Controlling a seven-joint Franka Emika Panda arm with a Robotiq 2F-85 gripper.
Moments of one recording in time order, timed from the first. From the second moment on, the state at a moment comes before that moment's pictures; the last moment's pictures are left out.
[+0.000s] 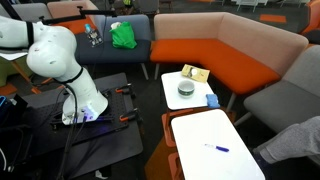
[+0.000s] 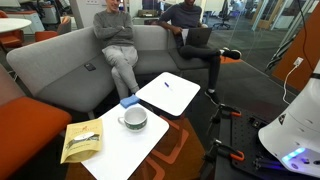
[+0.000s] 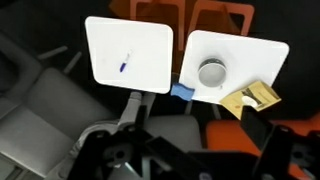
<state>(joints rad) -0.04 -1.00 0.15 -2.57 -0.12 1.84 0.16</state>
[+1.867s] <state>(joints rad) -0.30 0.21 -0.18 -2.14 -0.23 2.19 0.52</state>
